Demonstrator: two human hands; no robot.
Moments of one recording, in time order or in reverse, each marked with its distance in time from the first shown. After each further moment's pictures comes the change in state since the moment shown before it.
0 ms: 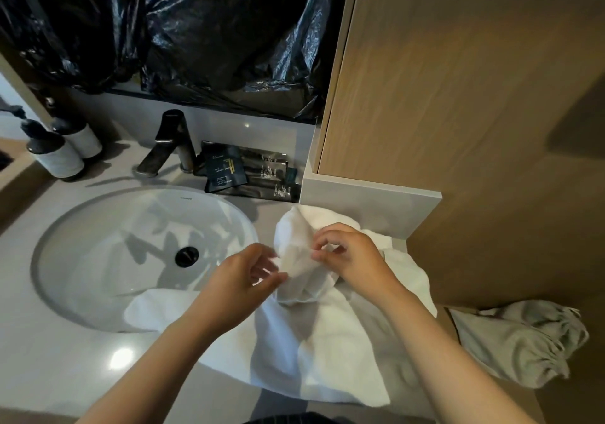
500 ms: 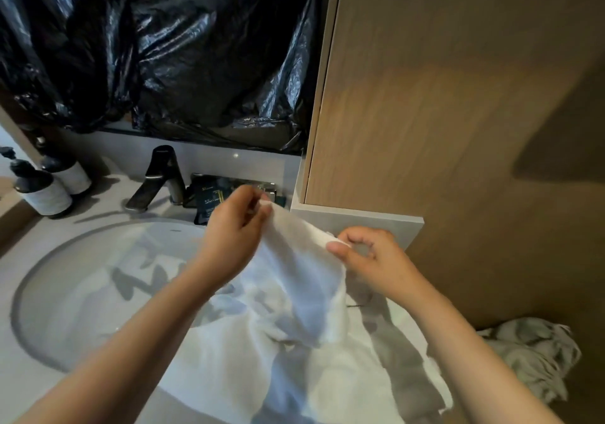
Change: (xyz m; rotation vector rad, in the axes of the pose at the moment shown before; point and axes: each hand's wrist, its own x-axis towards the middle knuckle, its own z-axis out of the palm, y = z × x) left_hand 0.067 0.070 -0.042 -0.008 0.348 0.225; right_hand 0.001 -0.032 -0.063 0.037 0.060 -0.038
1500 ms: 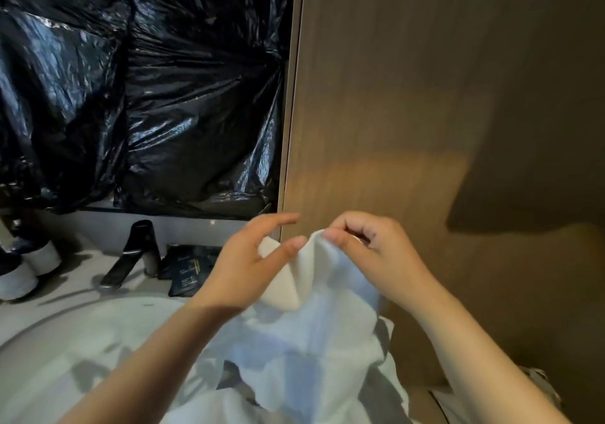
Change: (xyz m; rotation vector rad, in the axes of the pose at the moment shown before) left_hand 0.020 0.076 -0.009 -0.188 -0.134 0.205; right_hand 0.007 -0.099 -0.074 -0.171 0.215 -0.322
